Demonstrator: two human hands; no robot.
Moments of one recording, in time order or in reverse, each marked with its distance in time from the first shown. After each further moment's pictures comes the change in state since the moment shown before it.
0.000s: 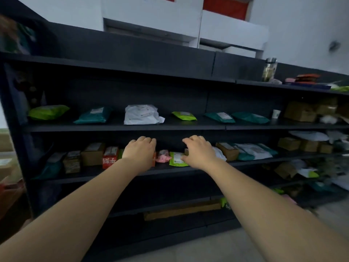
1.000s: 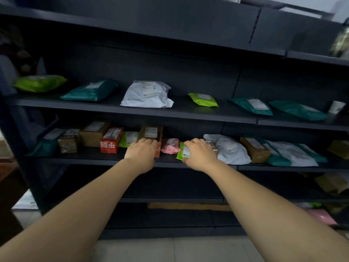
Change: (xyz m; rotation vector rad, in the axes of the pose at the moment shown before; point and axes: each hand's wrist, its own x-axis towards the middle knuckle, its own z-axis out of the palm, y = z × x) left_hand 0.132 0.026 0.130 -0.037 -0.211 -0.185; right_hand 0.158 0.084 0.129 0.060 -0.181 -0.167
